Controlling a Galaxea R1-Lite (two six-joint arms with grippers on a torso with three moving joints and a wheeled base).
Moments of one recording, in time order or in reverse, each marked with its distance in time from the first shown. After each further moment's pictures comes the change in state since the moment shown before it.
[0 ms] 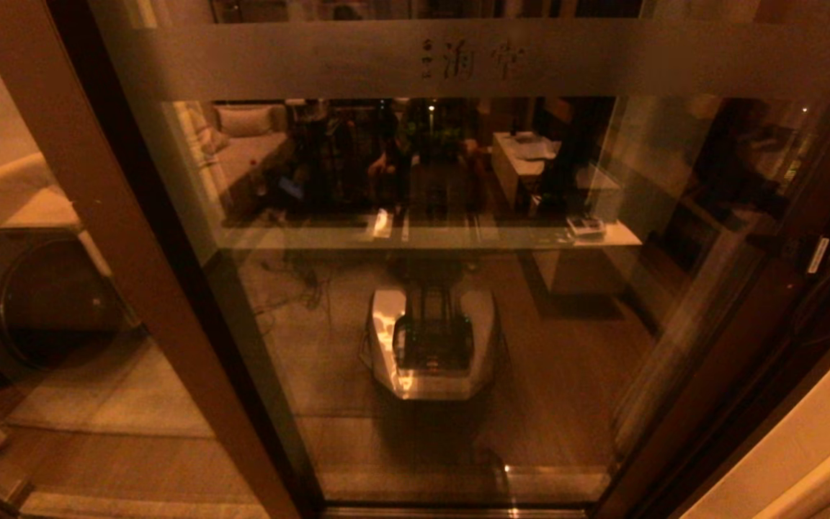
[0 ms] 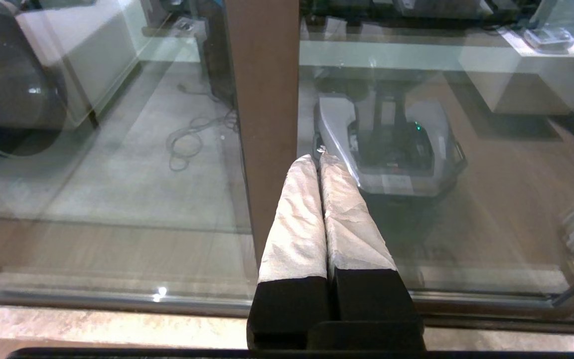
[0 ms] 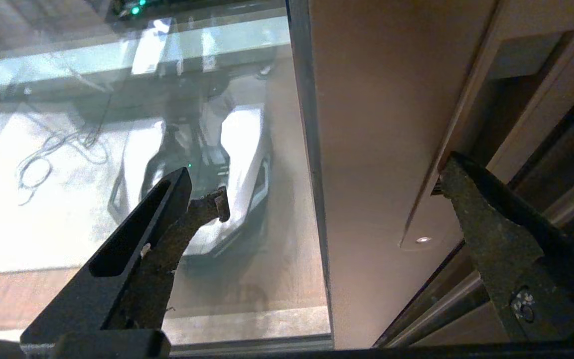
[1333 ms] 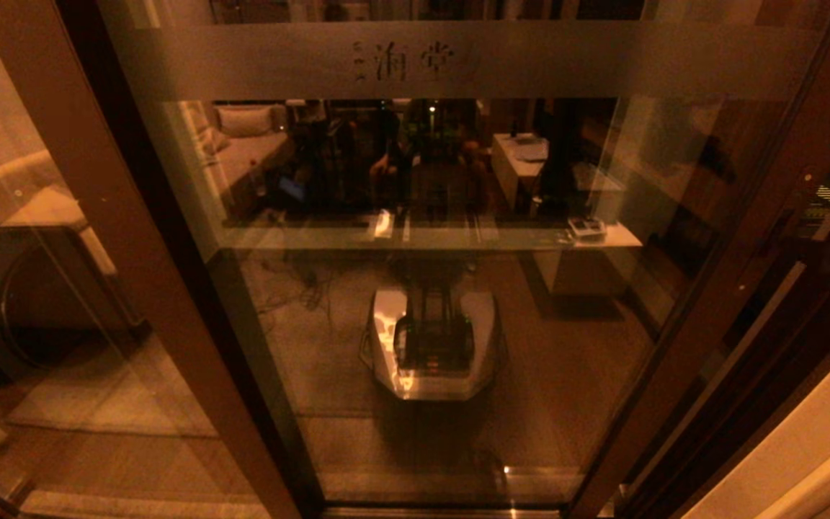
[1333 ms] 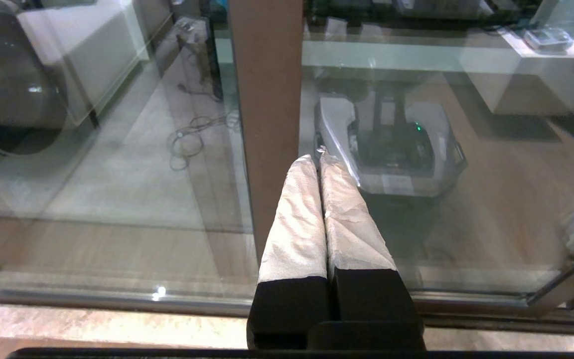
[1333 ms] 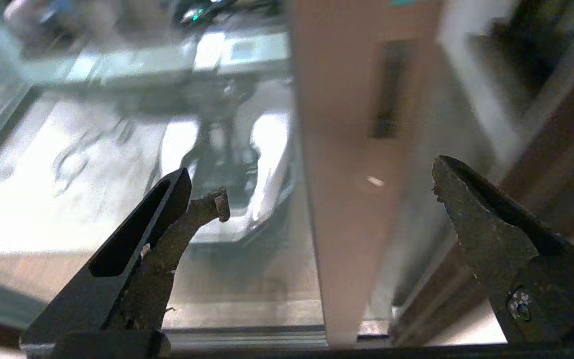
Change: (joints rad) left arm 0.000 0.000 0.000 0.000 0.000 0.000; right arm 0.010 -0.384 0.216 0.098 -0.048 0.023
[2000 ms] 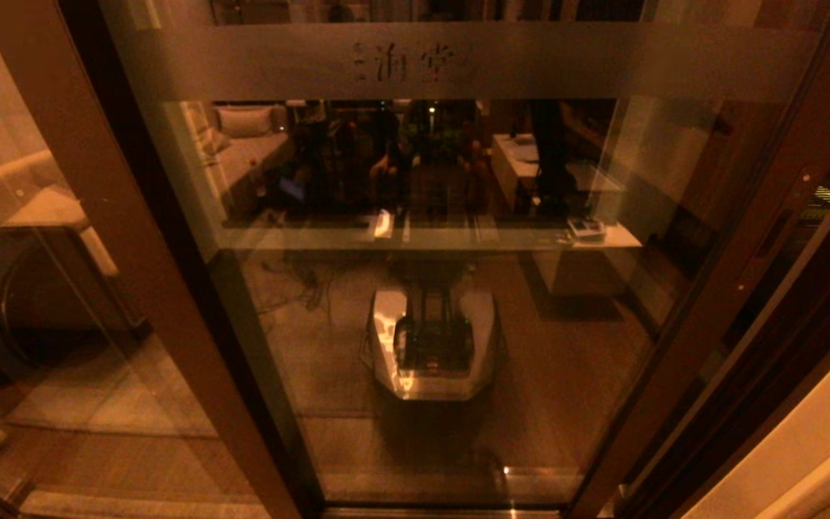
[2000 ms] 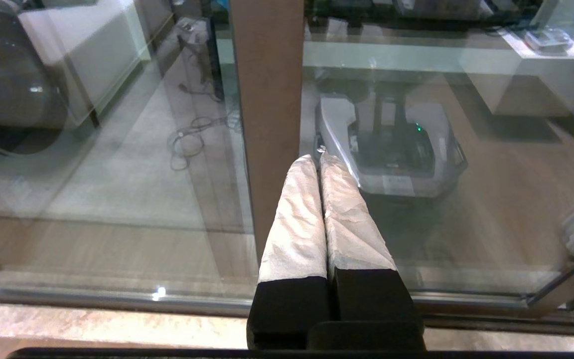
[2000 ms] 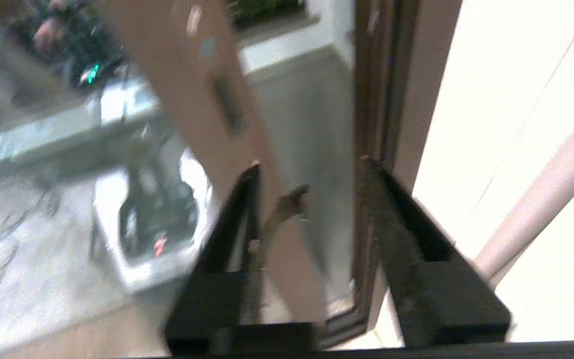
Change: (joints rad) left arm 0.000 0.000 0.000 0.000 0.000 0.000; right arm -0.300 -0.211 -0.102 0.299 -0.009 0.070
